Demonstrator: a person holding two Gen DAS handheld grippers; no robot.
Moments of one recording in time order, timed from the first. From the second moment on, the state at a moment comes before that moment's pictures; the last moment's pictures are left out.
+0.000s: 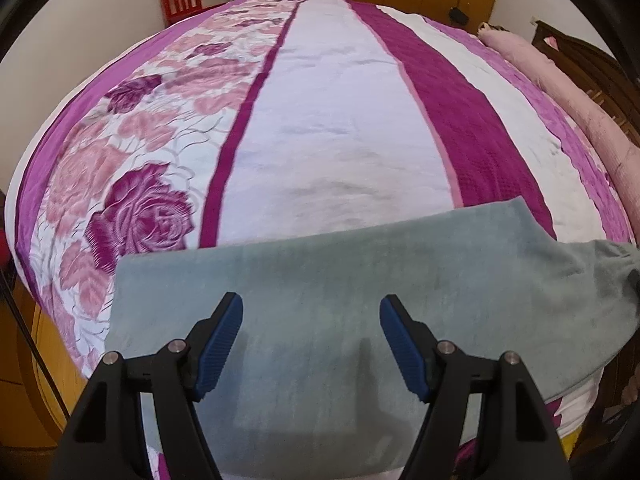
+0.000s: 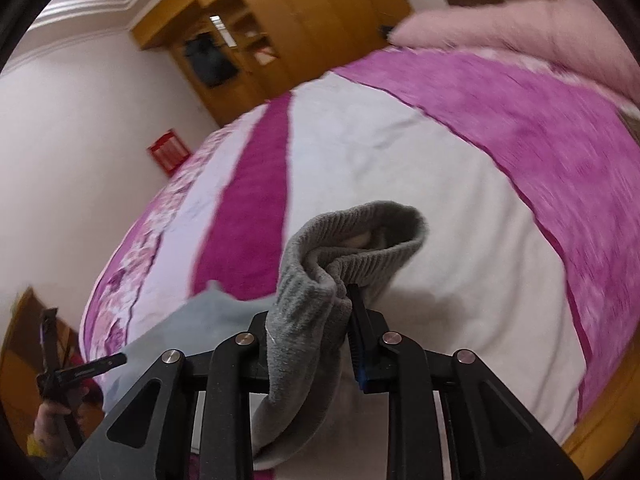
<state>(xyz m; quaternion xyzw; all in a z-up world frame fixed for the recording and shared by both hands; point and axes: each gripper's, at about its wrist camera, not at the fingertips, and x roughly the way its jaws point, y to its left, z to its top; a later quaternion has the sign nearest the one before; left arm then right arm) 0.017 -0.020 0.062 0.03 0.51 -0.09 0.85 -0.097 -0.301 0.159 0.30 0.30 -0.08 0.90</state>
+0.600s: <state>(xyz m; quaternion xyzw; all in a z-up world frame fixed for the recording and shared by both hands) 0.006 0.030 0.075 -0.02 0.49 -0.06 0.87 -0.051 -0.216 0.229 0.19 0.28 0.04 0.94</state>
